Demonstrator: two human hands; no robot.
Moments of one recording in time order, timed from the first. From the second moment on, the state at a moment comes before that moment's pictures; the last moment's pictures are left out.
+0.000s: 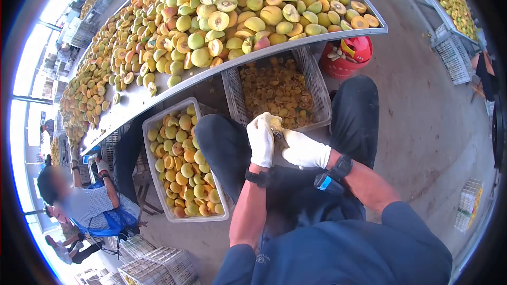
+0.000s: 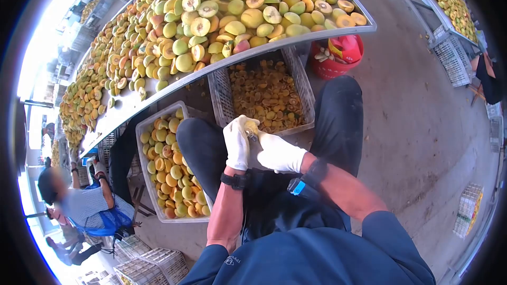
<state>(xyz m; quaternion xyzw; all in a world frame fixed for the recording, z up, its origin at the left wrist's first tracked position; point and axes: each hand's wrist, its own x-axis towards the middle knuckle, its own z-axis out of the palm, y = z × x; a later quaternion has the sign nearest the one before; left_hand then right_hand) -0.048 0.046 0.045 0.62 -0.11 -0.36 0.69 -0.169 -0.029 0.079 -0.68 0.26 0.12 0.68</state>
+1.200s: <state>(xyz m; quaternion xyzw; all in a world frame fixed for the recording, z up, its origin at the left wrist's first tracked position) -0.037 0.043 0.038 0.51 -0.29 -0.58 0.56 -0.206 -0.033 0.060 -0.16 0.16 0.18 0.96</state>
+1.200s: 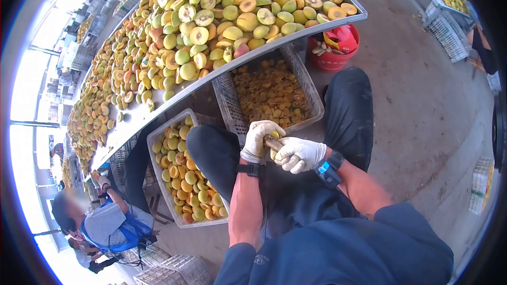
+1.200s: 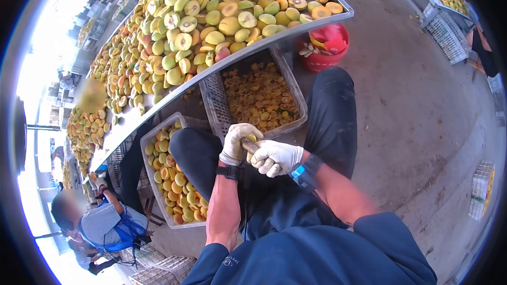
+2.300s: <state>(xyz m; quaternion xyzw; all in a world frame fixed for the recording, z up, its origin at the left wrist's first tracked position) 0.054 0.304 0.040 0.95 -0.09 0.17 0.24 -0.174 -0.057 -0.012 -0.88 0.33 0.11 0.31</state>
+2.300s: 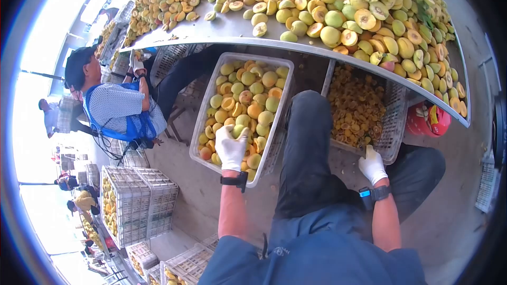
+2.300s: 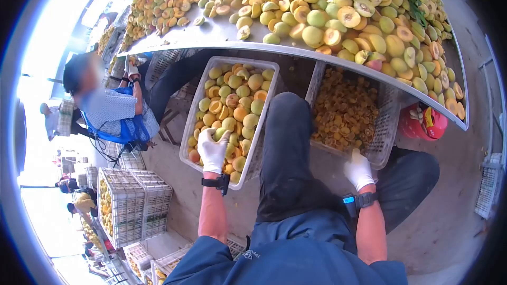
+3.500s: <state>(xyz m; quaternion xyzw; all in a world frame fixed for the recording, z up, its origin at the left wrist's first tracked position) 0.217 0.018 0.120 0.87 -0.42 0.09 0.22 -0.164 -0.053 -0.027 -0.87 0.35 0.19 0.30</state>
